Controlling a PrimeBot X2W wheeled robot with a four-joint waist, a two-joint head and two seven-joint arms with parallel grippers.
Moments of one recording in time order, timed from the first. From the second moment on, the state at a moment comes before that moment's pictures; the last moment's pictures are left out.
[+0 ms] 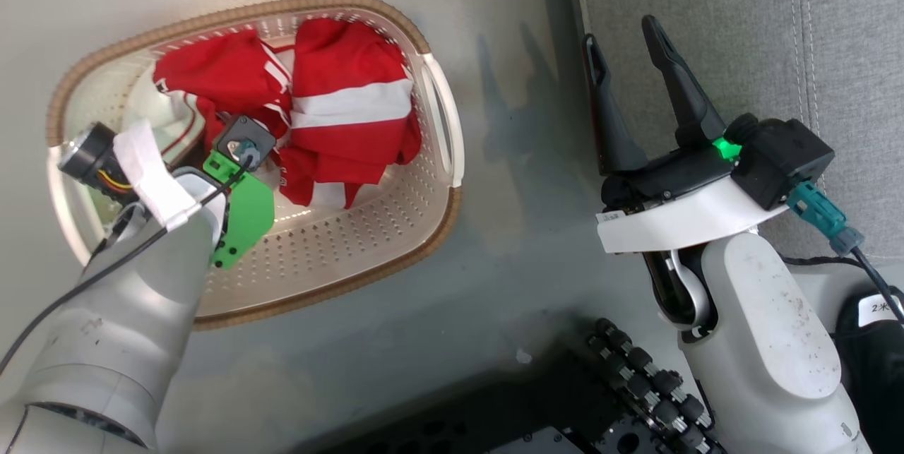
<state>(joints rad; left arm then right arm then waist) -1.00 0.19 -0.71 1.29 0.04 0.01 -0.02 -0.46 -0.05 0.24 0.08 0.28 0.13 -0.26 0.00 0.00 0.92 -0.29</state>
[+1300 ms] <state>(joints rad) -0.50 0.08 -0.42 0.33 -0.26 -0.05 -0.26 -0.20 -0.07 0.14 0.07 0.16 0.13 -0.19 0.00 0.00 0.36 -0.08</state>
